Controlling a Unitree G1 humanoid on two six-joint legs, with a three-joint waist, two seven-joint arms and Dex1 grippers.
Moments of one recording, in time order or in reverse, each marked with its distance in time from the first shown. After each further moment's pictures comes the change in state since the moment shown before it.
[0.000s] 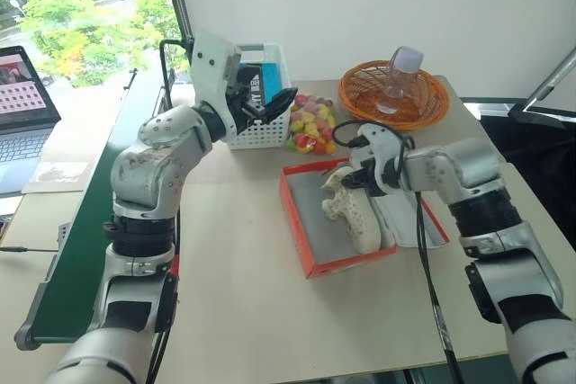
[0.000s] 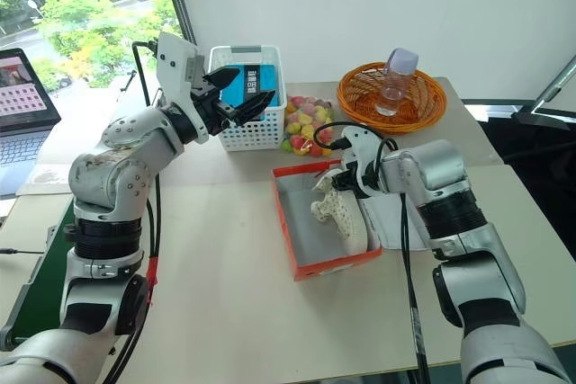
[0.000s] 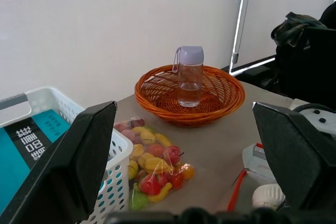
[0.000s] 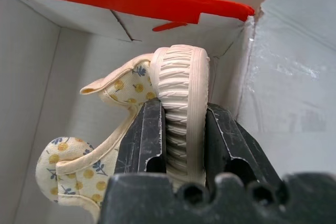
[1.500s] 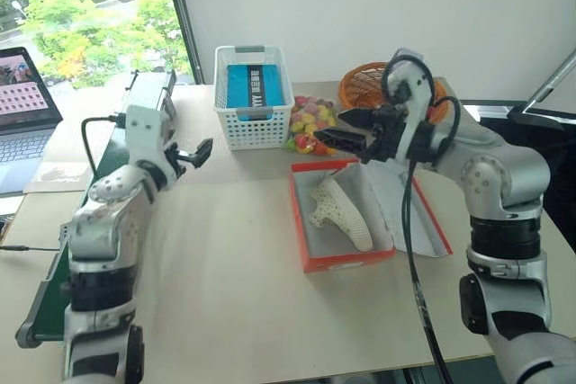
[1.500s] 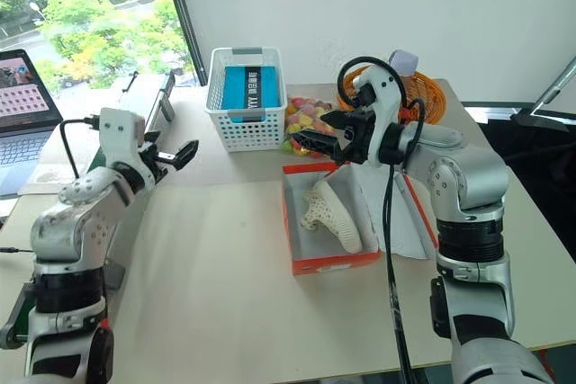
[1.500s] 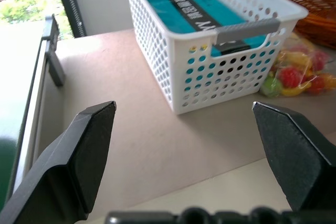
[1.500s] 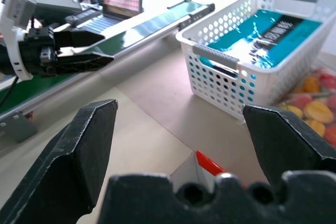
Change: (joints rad) left arm 0.429 0.117 0.207 -0.133 0.087 0.059 0.195; right arm 0.153 0.057 -0.397 -0.376 0.018 -0.282 0.384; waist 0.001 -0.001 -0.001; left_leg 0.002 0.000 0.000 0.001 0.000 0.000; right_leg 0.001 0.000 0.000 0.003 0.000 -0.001
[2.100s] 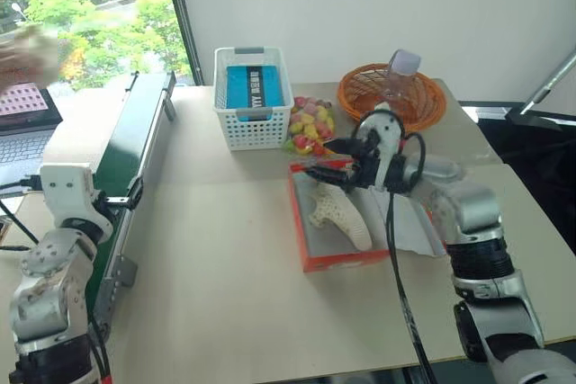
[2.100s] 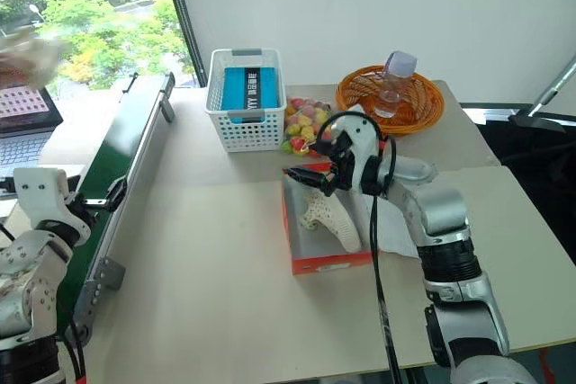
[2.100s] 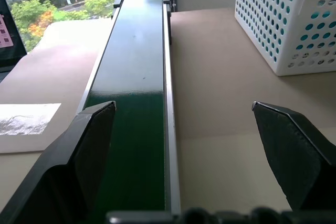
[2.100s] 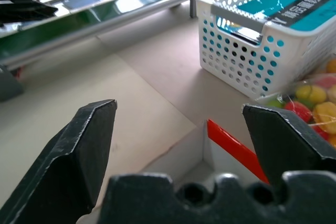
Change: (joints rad) left arm 0.348 -0.003 0.249 -0.037 0.001 -0.228 -0.016; right arm 0.150 0.029 0.153 0.091 -0.175 -0.305 0.007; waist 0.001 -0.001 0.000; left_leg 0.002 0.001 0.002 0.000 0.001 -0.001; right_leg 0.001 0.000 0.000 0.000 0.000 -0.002
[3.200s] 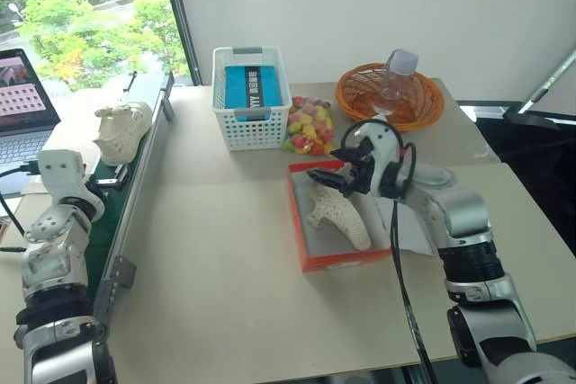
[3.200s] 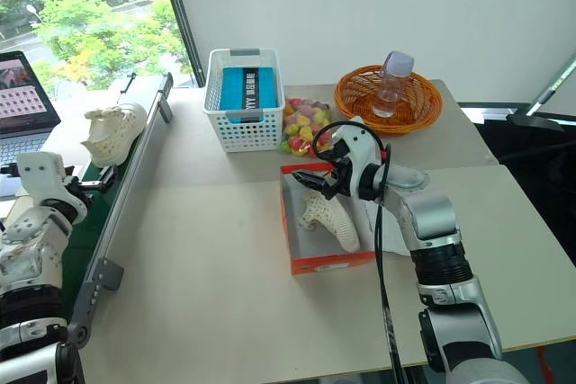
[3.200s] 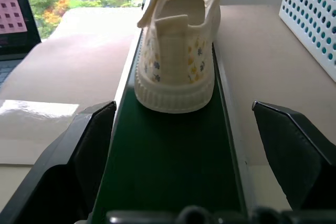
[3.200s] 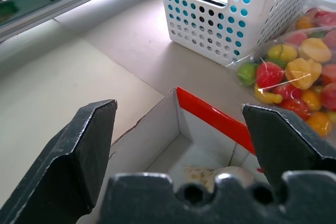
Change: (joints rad) left arm -0.330 0.120 -0.070 0.664 0.050 -0.250 -0.056; right arm 0.001 0.027 -0.013 -0.004 -0.026 0.078 -0.067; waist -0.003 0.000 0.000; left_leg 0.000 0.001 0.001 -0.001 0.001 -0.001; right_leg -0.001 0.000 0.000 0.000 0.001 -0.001
